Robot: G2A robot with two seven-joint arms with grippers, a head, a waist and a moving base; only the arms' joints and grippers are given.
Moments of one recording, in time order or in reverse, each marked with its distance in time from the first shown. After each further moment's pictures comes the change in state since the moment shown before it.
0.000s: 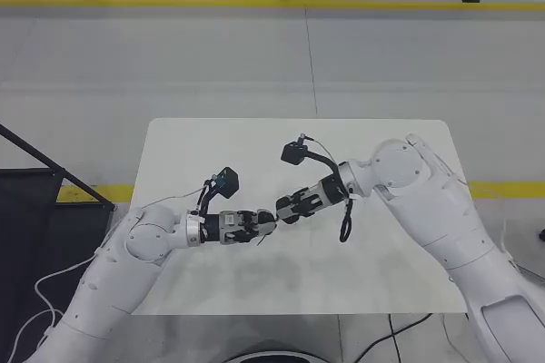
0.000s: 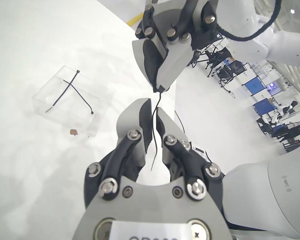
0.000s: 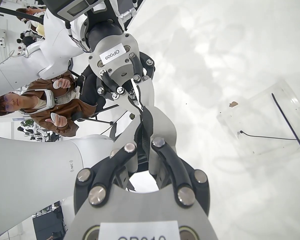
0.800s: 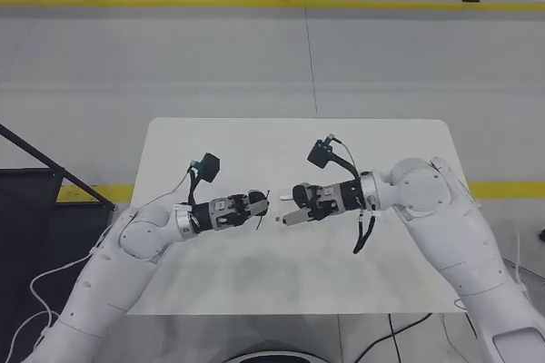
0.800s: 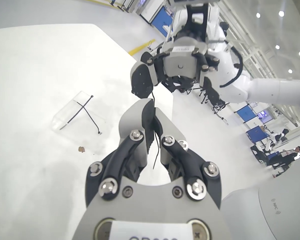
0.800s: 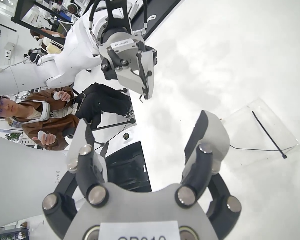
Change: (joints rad) left arm 0.004 0.003 -0.029 0.030 -0.103 0.007 0.145; right arm -0.227 0.078 0.201 -0.173 -0.072 -0.162 -0.169
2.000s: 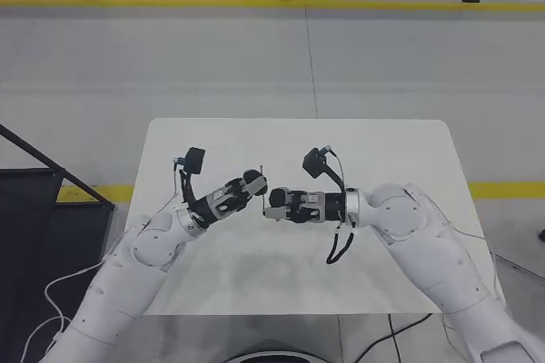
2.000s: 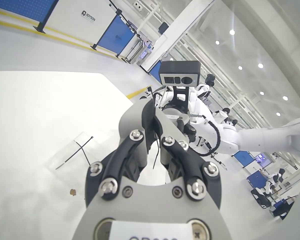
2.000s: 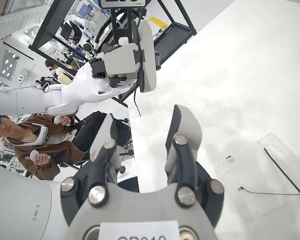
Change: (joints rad) left arm 0.030 -0.042 0.023 -0.005 0.049 0.024 0.330; right arm -0.067 -0.035 -0.077 0.028 -0.079 -0.094 -0.333
